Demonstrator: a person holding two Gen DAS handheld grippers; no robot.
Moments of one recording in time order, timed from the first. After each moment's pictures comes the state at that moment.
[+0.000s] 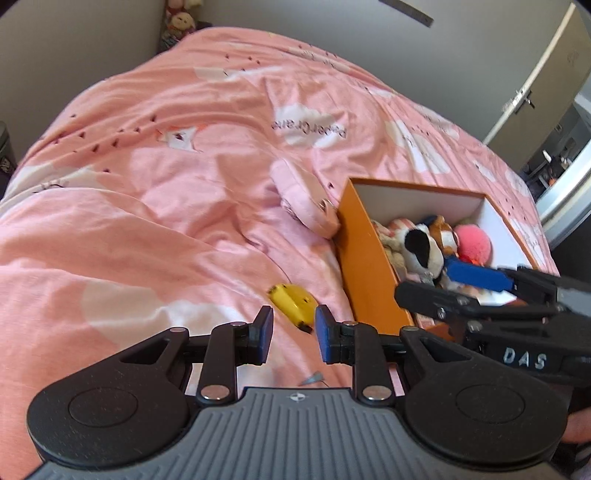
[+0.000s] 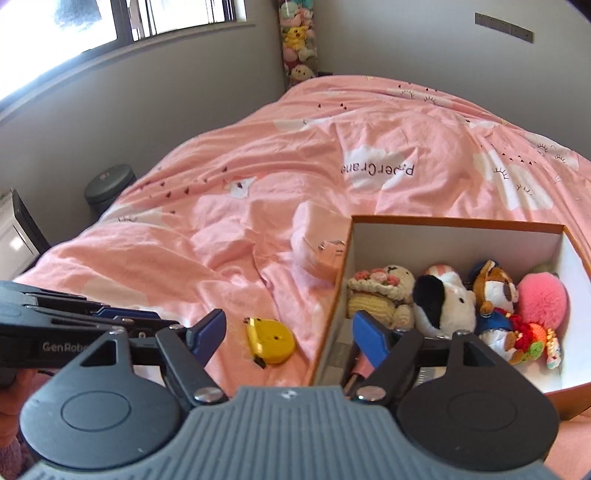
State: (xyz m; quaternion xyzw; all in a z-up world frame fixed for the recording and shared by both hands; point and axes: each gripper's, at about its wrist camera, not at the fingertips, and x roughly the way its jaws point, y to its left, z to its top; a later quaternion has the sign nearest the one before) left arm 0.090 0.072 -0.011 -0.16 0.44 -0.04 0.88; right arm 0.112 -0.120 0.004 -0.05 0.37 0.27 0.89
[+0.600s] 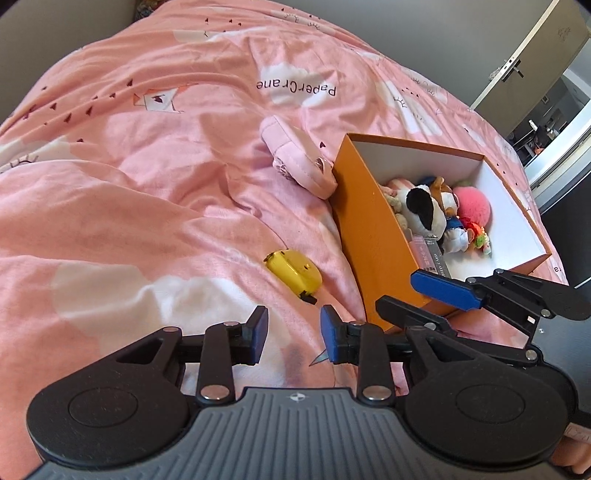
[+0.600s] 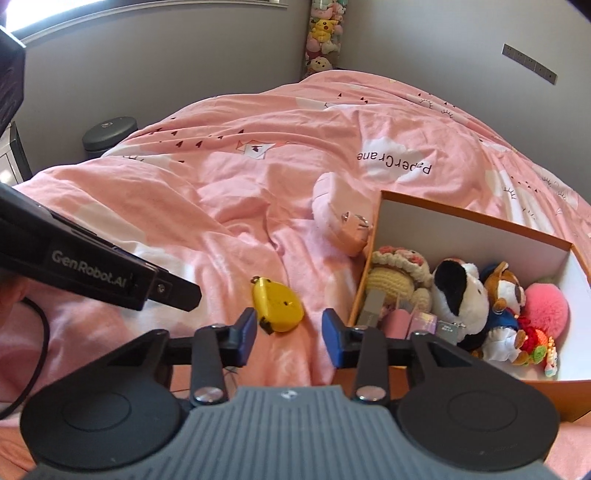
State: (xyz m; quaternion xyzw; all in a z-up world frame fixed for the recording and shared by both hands) left arm 0.110 0.068 -0.046 -0.15 0.50 -0.09 0.85; right arm 0.089 -0.092 -0.039 -0.16 0.36 0.26 0.88
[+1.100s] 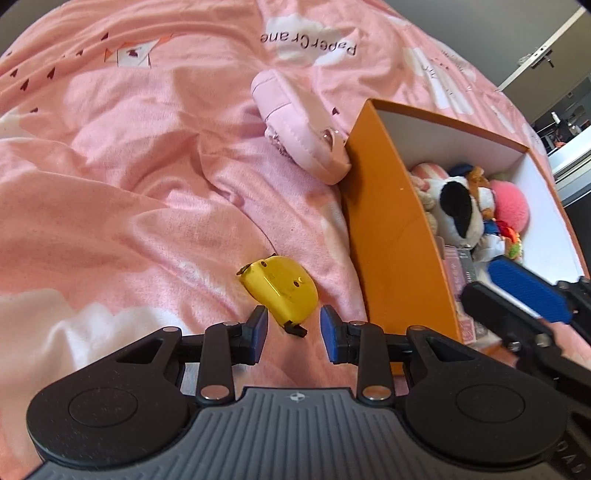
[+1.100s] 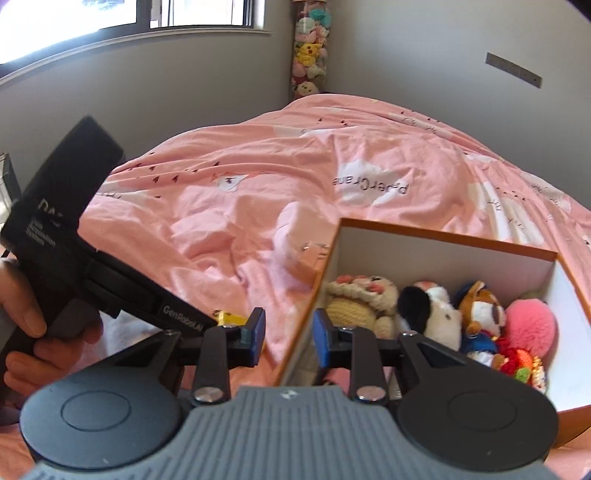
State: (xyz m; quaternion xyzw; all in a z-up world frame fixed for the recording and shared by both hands) left arm 0.176 0.042 -0.097 -0.16 0.56 -0.07 0.81; right arm 0.123 -0.129 -0.031 -0.12 0.33 0.25 0.90
